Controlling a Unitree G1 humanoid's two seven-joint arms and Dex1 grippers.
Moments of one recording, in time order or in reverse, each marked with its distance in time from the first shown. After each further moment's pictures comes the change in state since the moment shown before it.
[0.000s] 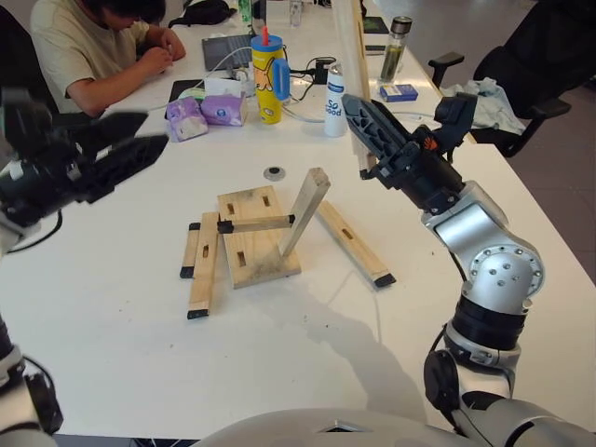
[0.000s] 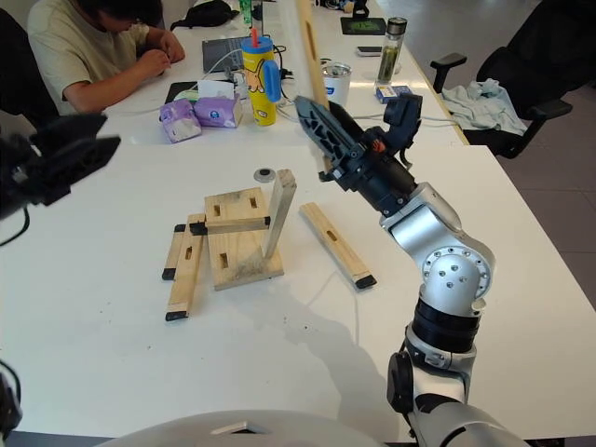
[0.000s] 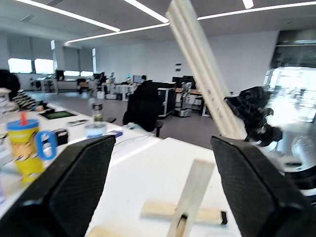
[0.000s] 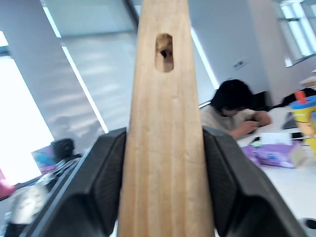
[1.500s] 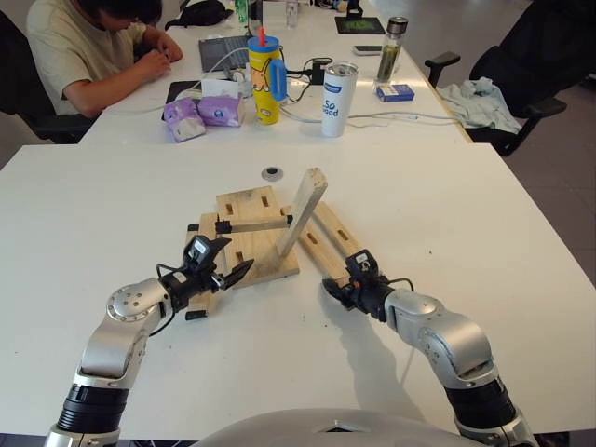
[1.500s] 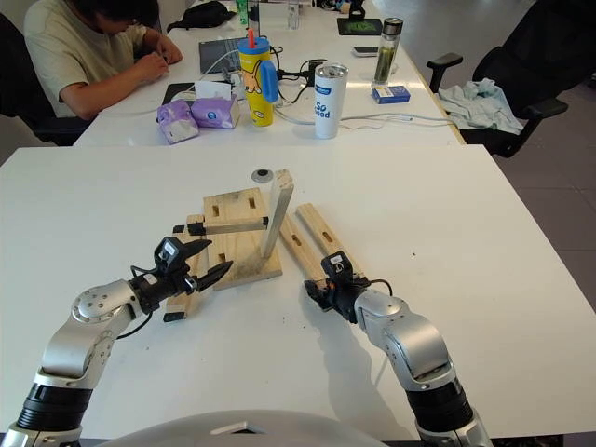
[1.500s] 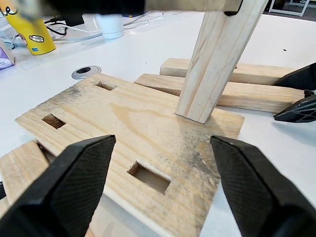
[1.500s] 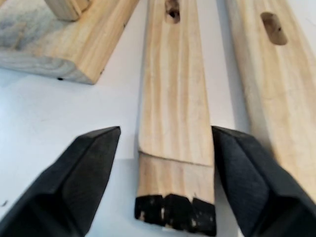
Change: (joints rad) left arm 0.513 -0.302 -0.494 -0.007 0.889 -0.501 0.156; right arm 0.457 -0.110 0.519 0.002 -0.937 0.117 -0.135
